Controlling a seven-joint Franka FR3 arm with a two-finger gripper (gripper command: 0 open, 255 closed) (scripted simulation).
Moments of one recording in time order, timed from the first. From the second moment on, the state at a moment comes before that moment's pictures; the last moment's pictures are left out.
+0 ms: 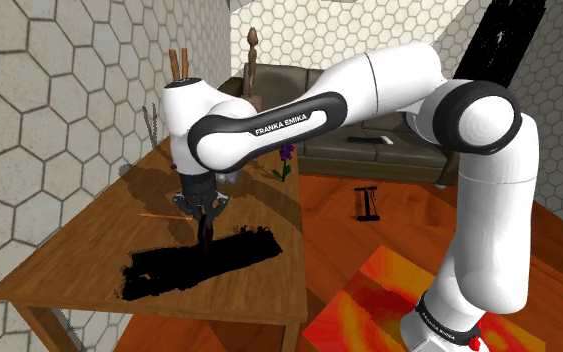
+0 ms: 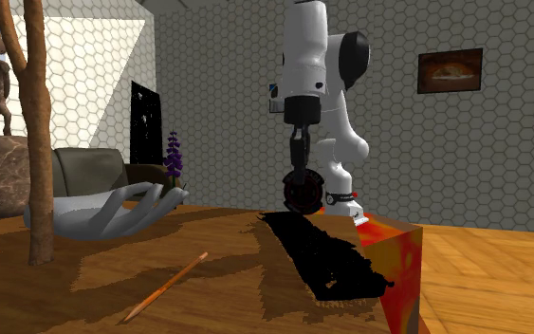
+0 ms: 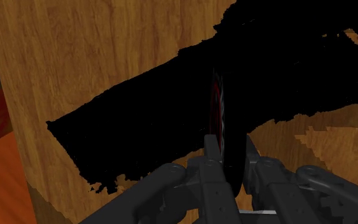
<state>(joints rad) 0.20 0.34 0.47 -1.65 -0.20 1.91 1.53</state>
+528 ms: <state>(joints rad) 0.20 0.35 0.47 -1.68 -0.21 1.95 1.53</state>
